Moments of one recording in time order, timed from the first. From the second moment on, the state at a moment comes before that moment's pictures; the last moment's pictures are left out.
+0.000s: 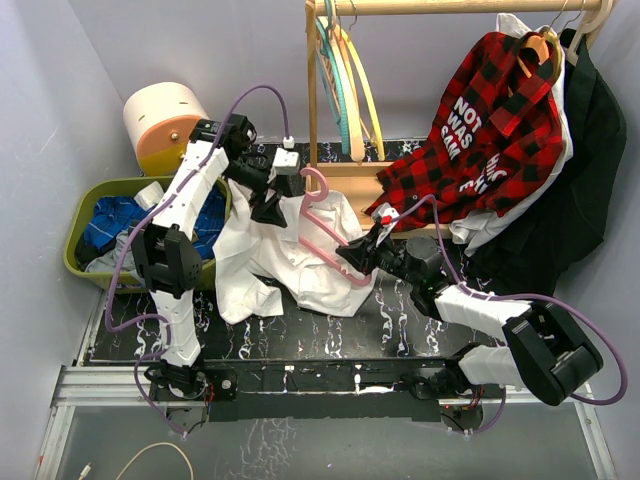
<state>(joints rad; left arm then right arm) -0.29 2.01 2.10 -1.51 0.95 1.29 0.55 1.25 0.41 0.80 -0.42 0.22</state>
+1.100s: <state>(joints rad) -0.34 2.05 2.08 -1.49 0.90 1.39 0.58 1.21 0.39 0.78 -0.40 0.25</state>
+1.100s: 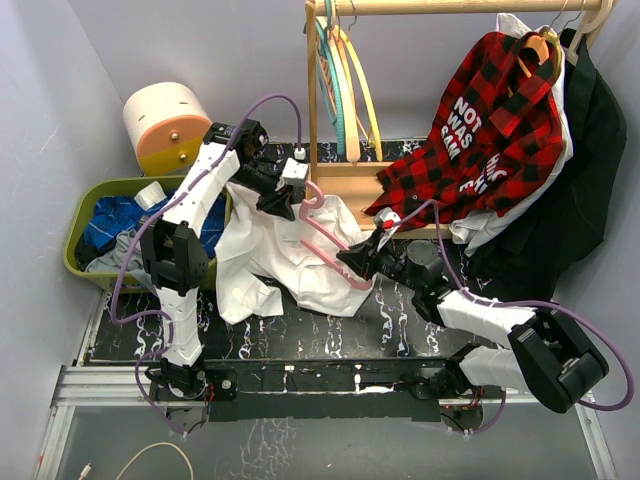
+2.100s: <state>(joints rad) -0.35 1.71 2.20 -1.49 0.87 1.13 0.28 0.61 0.46 0.52 -0.11 0.40</state>
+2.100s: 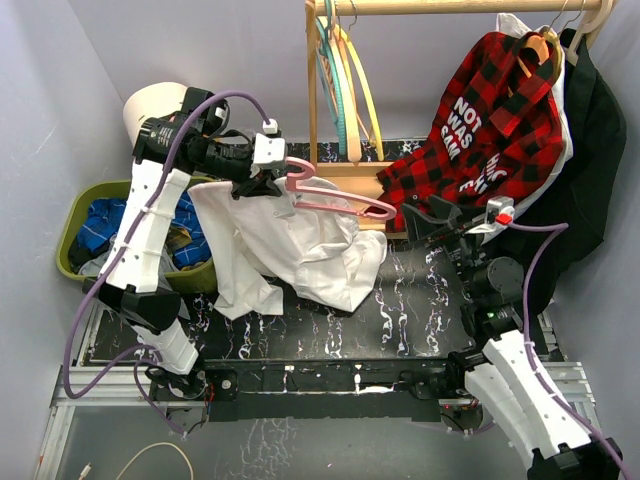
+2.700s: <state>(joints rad) -0.36 1.60 2.24 -1.49 0.85 1.04 0.23 1.00 0.23 1.07 -0.57 0.84</state>
